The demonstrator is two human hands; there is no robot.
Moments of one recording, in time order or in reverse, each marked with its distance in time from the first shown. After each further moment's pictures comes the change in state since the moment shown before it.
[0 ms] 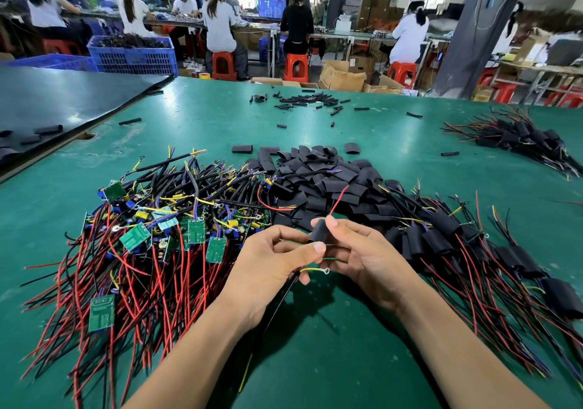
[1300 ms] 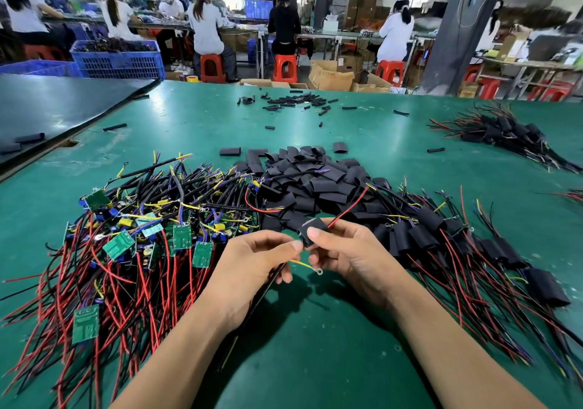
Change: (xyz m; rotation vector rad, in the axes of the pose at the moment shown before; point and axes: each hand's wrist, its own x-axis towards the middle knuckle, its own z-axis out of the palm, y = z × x) left_hand 0.004 0.000 -0.006 0.029 0.011 0.017; right_hand 0.002 0.004 -0.006 0.059 -0.034 -0.057
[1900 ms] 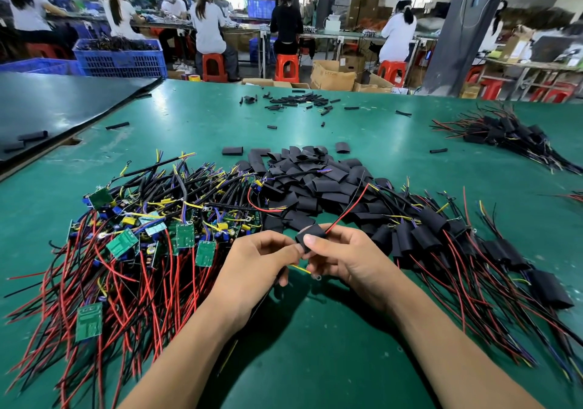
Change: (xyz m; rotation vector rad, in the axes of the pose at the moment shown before) left_hand 0.001 -0.005 -0.001 0.172 0.047 0.038; right_hand -0.002 0.002 0.005 -0.109 -0.013 0.039
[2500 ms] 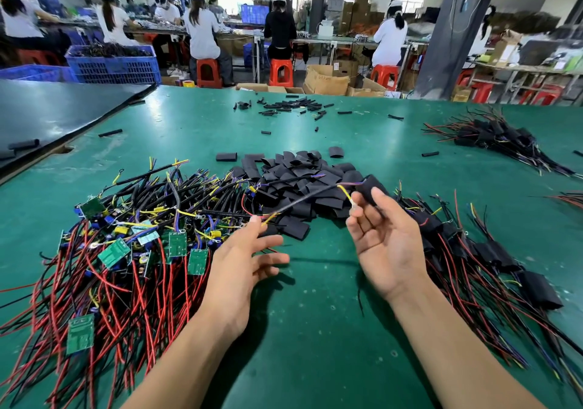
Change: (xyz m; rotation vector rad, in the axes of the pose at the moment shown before) left_hand 0.005 0.004 0.005 -0.362 0.196 -0.147; right_hand -0.004 -0.039 -0.014 0.679 0.369 -0.202
